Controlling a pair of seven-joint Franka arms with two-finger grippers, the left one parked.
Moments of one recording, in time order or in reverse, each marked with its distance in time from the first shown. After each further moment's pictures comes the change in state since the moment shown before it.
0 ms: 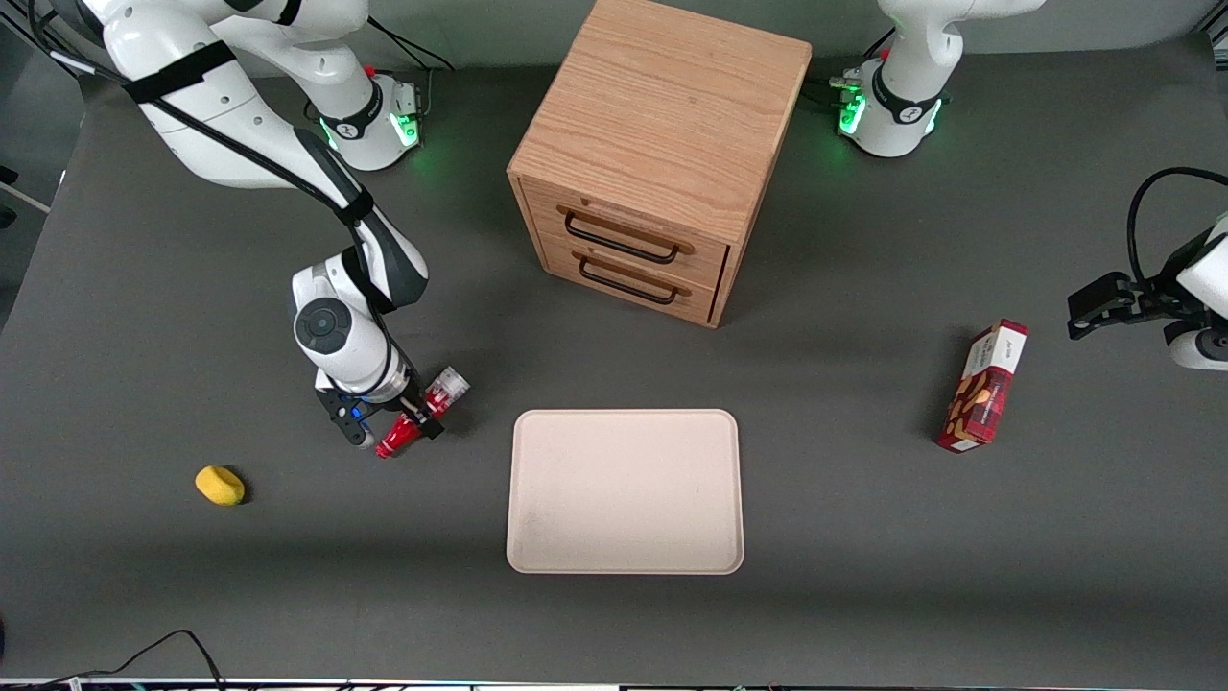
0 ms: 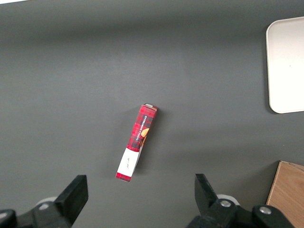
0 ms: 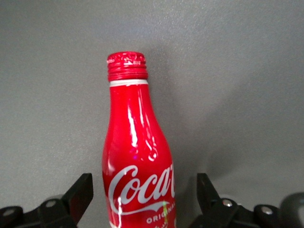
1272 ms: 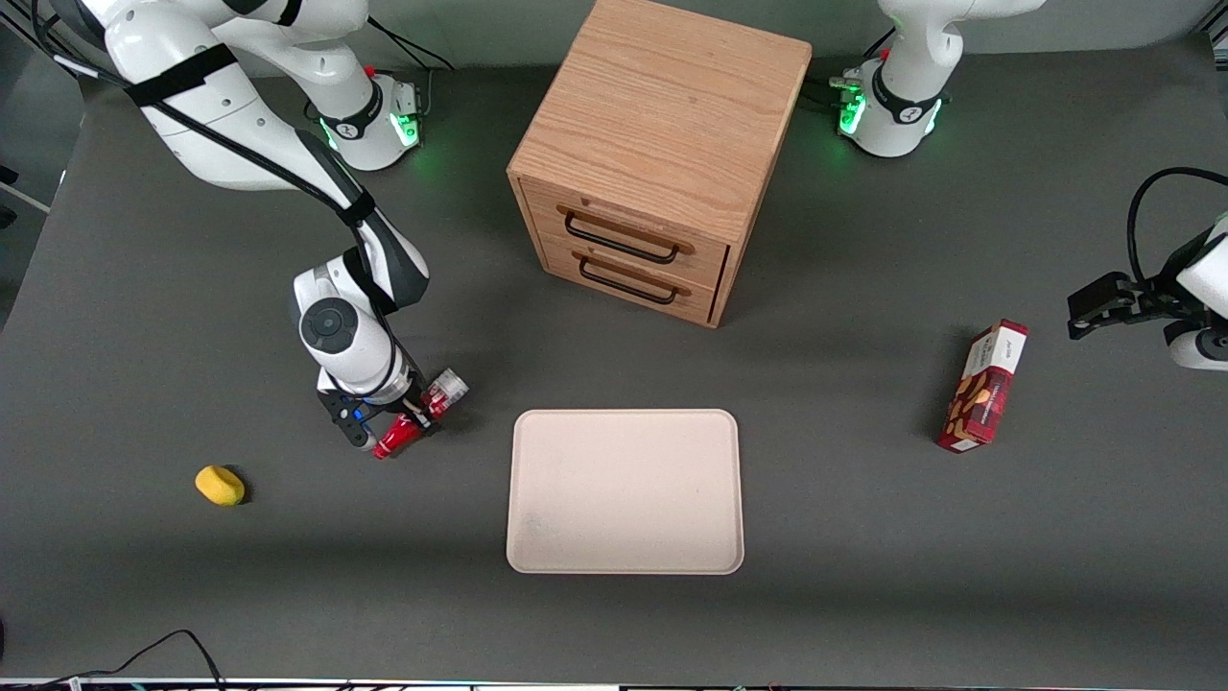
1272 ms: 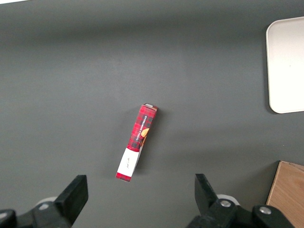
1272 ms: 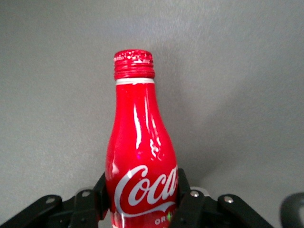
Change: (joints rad) arm 0.000 0.002 0.003 0.040 -0.053 -0.051 0.038
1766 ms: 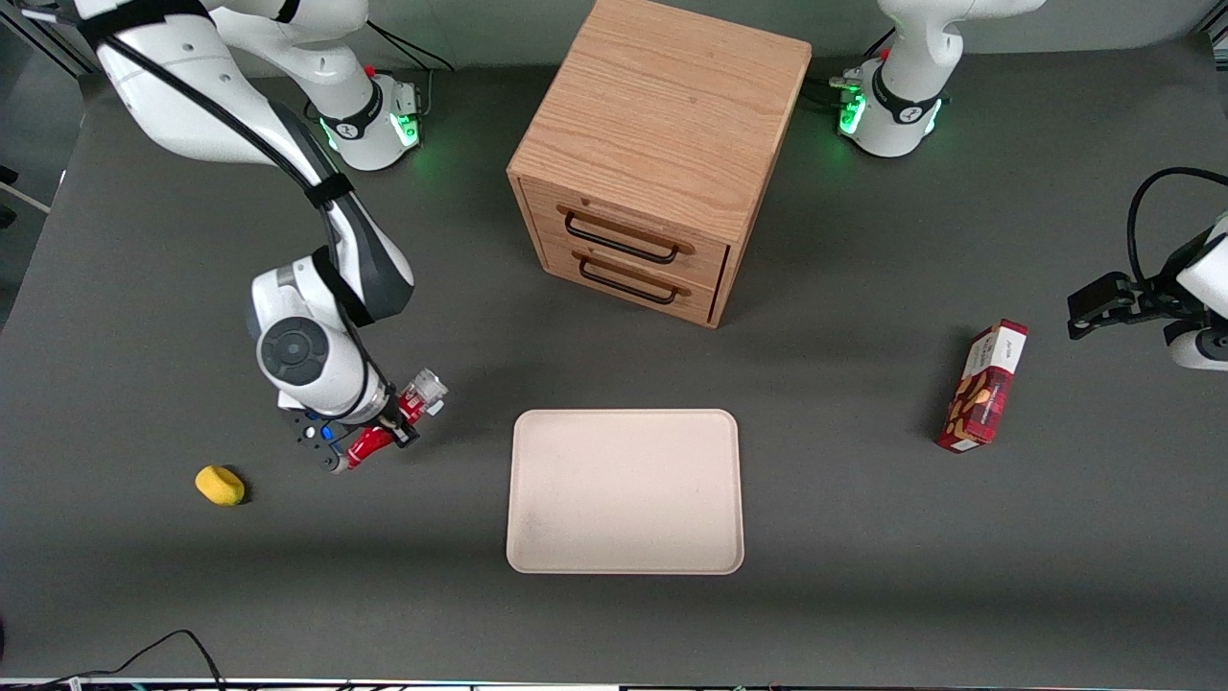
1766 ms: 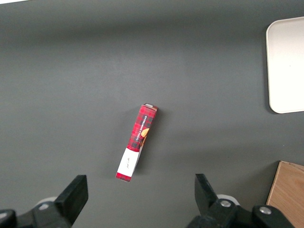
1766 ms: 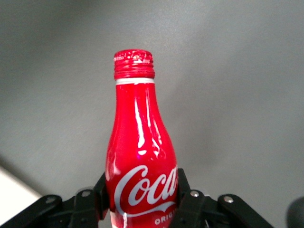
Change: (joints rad) arm 0.000 -0.059 0.035 0.312 0.109 -0.506 -0.111
